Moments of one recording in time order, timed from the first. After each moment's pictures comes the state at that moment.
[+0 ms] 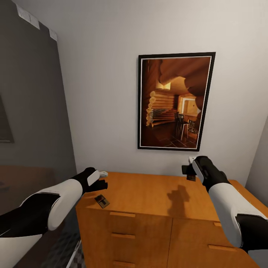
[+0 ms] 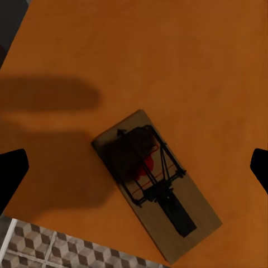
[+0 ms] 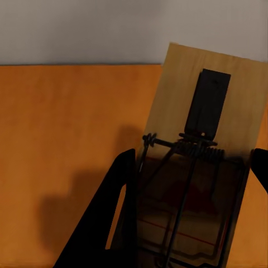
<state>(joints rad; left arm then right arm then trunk) -1.18 -0.06 -0.07 -0.01 0.36 0.62 0.29 -1.03 -0.12 -0.05 -0.59 0.00 0.85 -0.01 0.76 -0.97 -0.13</state>
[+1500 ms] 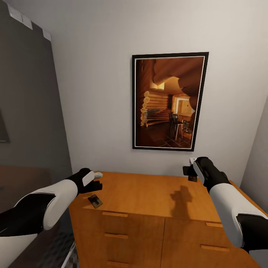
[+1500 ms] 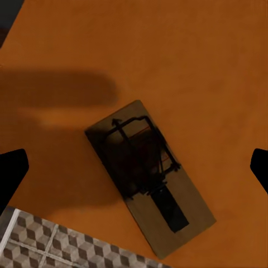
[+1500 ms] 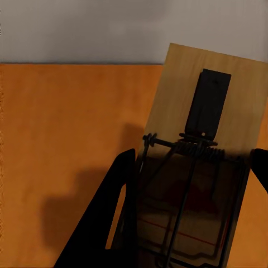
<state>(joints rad) -1.17 -0.02 -0.08 0.00 0.36 0.62 0.30 -1.03 -0.13 -0.05 -0.57 0.03 0.83 0.00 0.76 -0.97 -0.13</state>
